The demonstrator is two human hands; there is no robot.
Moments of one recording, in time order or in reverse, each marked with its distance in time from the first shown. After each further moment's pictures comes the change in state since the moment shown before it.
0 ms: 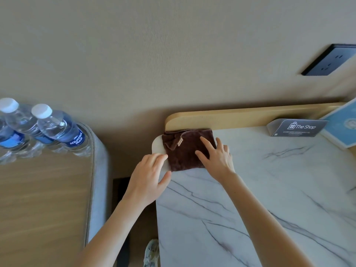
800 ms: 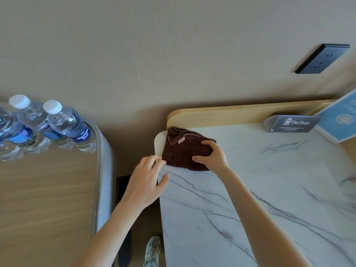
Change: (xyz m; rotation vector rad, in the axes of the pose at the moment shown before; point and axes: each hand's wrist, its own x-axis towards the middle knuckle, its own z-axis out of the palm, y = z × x) left_hand -0.030 -0.002 -0.008 0.003 -0.006 0.006; right_hand -0.010 -0.007 0.007 0.727 -0.028 0.177
